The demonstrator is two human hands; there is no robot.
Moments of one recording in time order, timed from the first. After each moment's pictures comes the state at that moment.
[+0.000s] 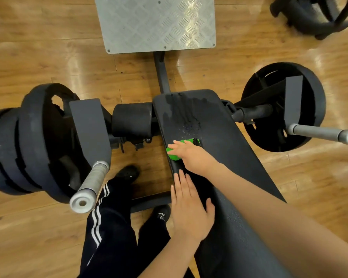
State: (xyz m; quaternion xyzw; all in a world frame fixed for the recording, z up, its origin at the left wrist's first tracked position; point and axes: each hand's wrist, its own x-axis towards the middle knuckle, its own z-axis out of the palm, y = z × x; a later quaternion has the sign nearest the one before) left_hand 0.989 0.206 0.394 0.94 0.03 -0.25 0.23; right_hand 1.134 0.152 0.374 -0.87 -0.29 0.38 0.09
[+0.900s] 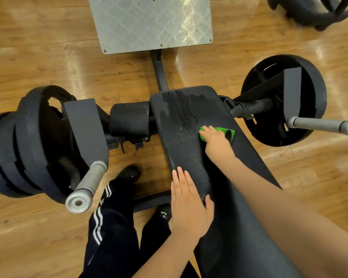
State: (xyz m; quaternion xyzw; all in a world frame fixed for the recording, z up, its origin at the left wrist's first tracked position) left_hand 0.987 0.204 0.389 0.95 0.03 -0.23 0.19; right_hand 1.154 0.099 0.359 -0.94 -0.06 0.34 0.00
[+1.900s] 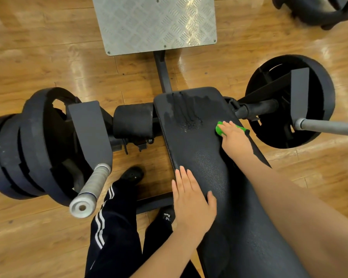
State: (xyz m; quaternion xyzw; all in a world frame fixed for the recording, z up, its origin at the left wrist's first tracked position) left_hand 1.007 0.208 0.391 0.92 0.05 -0.31 0.22; right_hand 1.161 0.054 0.344 -0.97 0.01 0.24 0.07
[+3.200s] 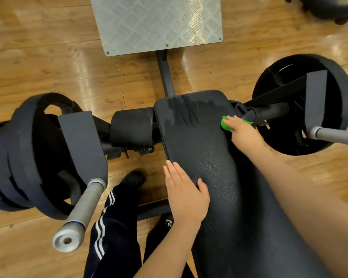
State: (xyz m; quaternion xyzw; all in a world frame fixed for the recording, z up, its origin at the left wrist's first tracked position) left_hand 1.056 0.206 0.348 0.93 0.15 -0.24 0.22; right_hand 1.216 0.037 0.326 -0.96 -0.01 0.27 0.11
